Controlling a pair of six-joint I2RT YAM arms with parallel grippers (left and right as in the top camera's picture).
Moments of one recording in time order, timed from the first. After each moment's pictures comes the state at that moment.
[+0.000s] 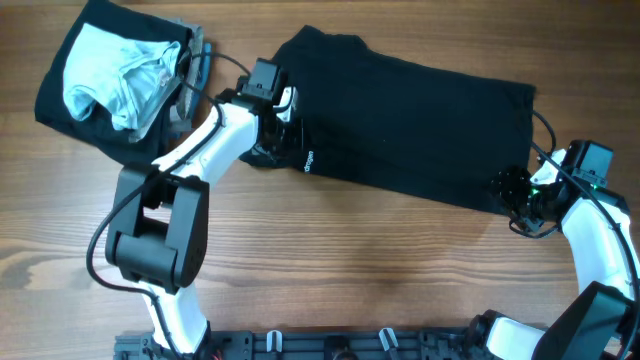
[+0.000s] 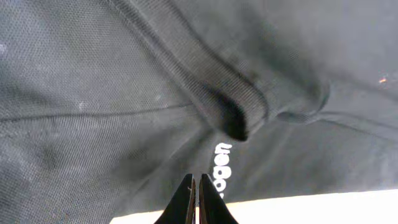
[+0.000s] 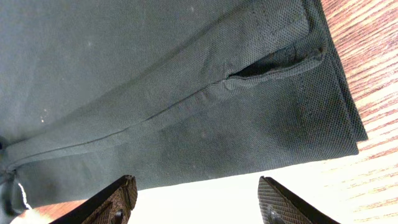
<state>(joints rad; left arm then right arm) -0.34 1.98 1.35 -0.67 0.26 -0.33 -0.44 1.41 0.76 -0.64 -0.37 0.33</state>
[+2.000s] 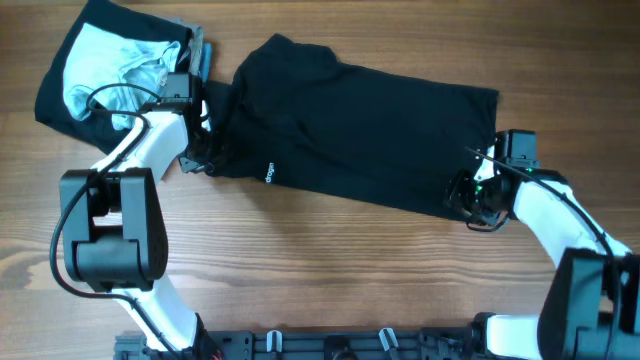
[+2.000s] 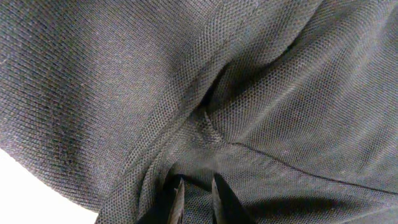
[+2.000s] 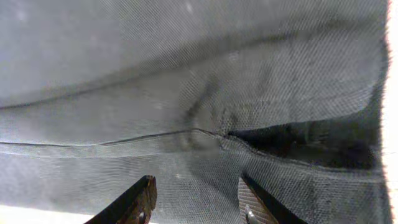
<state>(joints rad) -0.01 1.94 1.22 -0.69 0.10 -0.37 -0.12 1.55 0.74 -0.57 -0.29 0.40</state>
